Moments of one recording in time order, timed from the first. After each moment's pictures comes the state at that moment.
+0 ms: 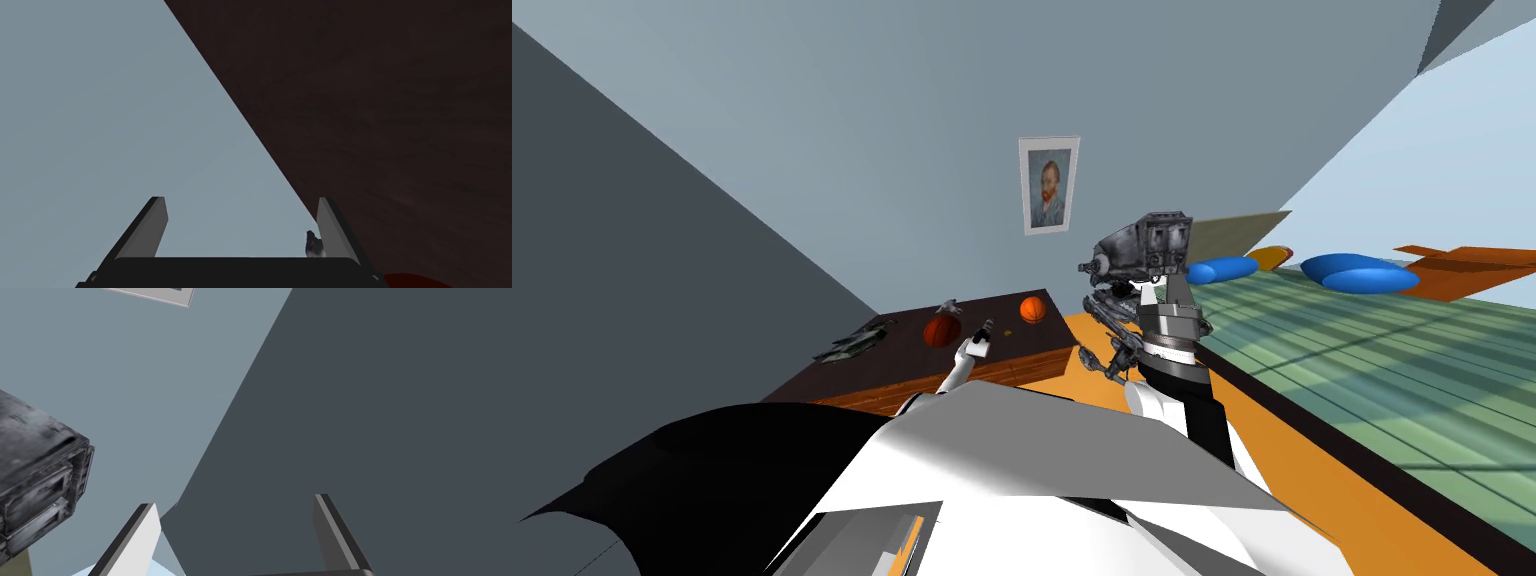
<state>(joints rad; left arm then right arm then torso) -0.15 0.24 0.14 -1.03 -0.11 0.10 -0.20 0.45 -0.01 0.02 -2.34 0.03 -0.44 0.14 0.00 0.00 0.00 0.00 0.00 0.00</state>
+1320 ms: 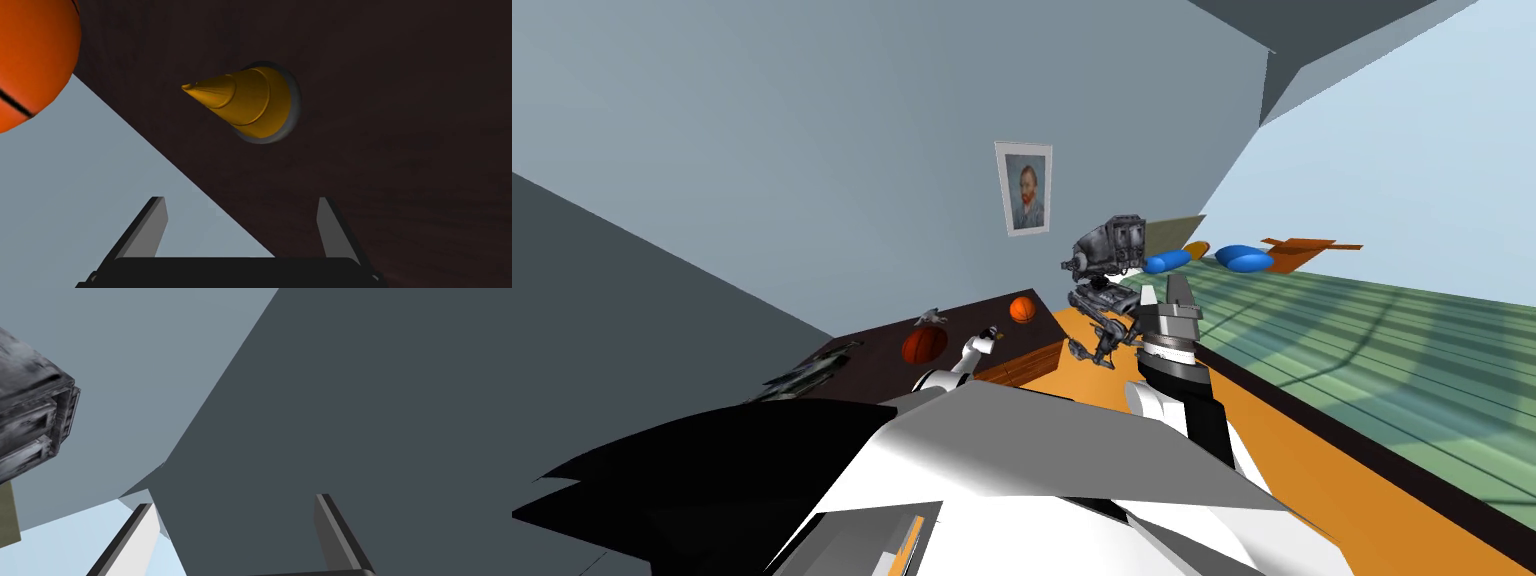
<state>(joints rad) -0.34 0.23 0.16 -0.67 -0.11 0.24 -0.28 0.45 -0.01 0.02 -2.34 0.03 -0.44 0.14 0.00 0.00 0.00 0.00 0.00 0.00</state>
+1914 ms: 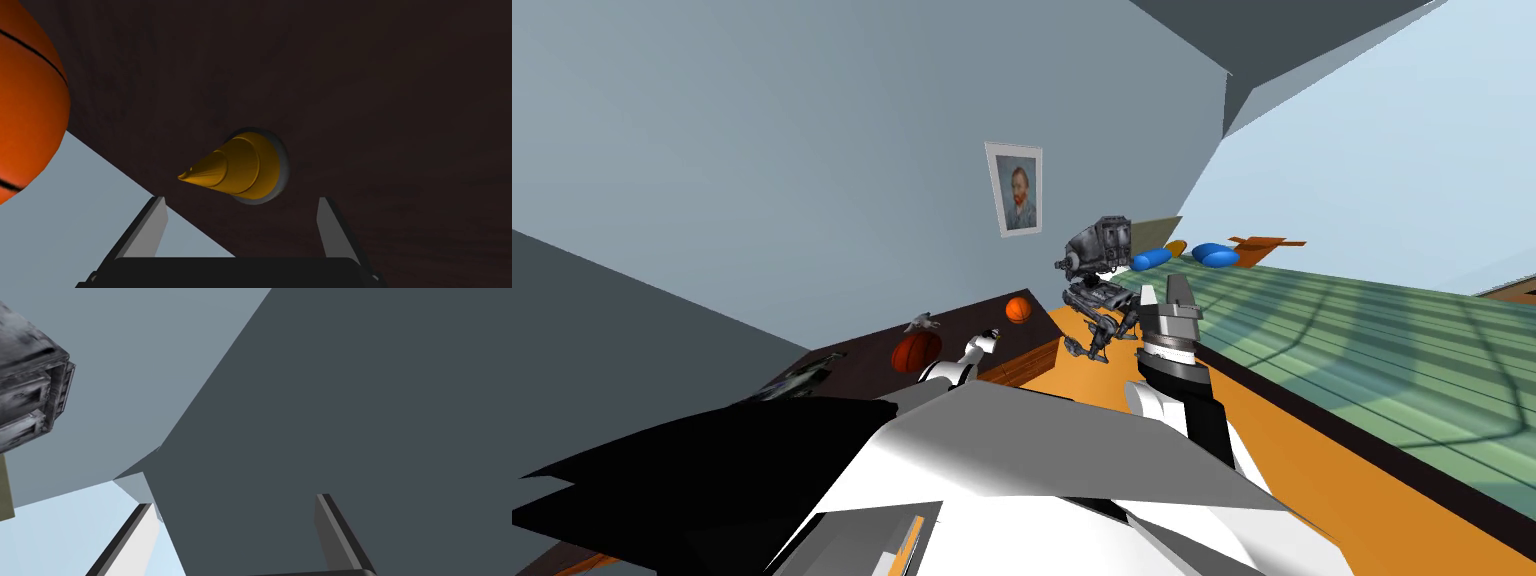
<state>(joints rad) -0.43 0.23 0.18 -0.51 -0.11 0.28 -0.30 0.45 -0.01 0.02 -2.34 0.03 -0.44 0.14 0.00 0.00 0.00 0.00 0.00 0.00</state>
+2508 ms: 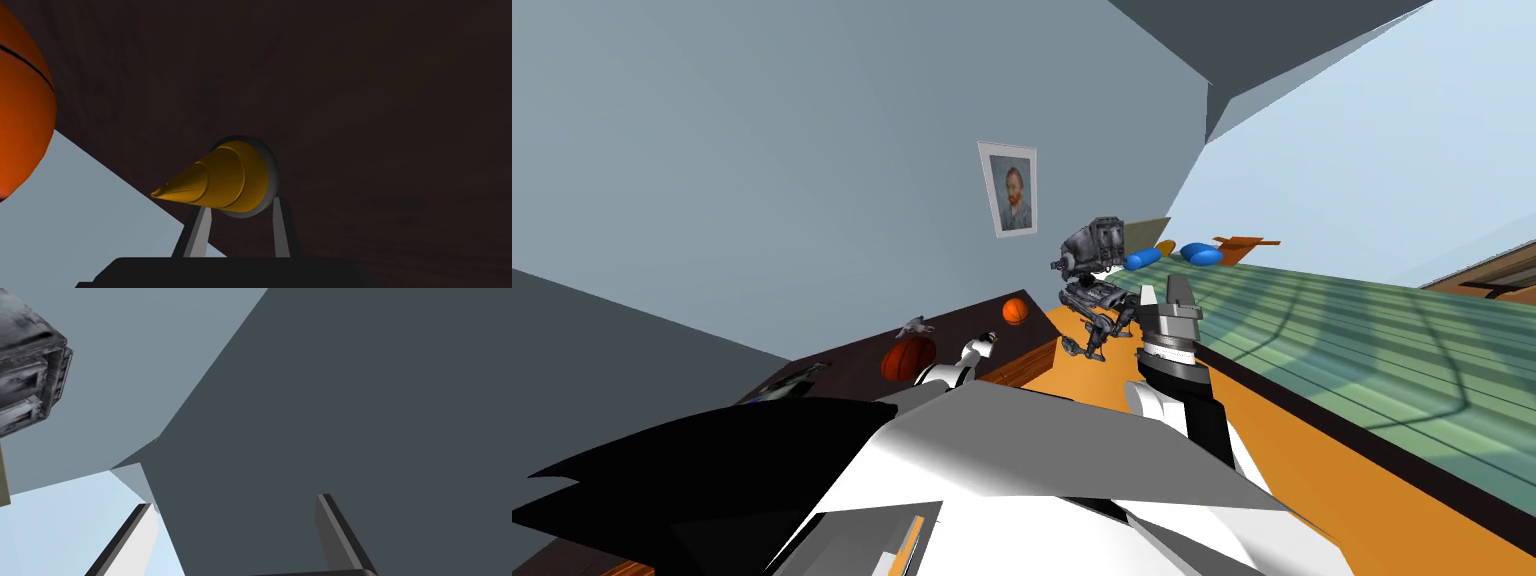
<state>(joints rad) -0.39 0.25 0.19 -0.49 -0.12 0.24 -0.28 0.45 -0.01 0.02 -2.34 0.03 -0.44 0.14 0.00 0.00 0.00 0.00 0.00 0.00</state>
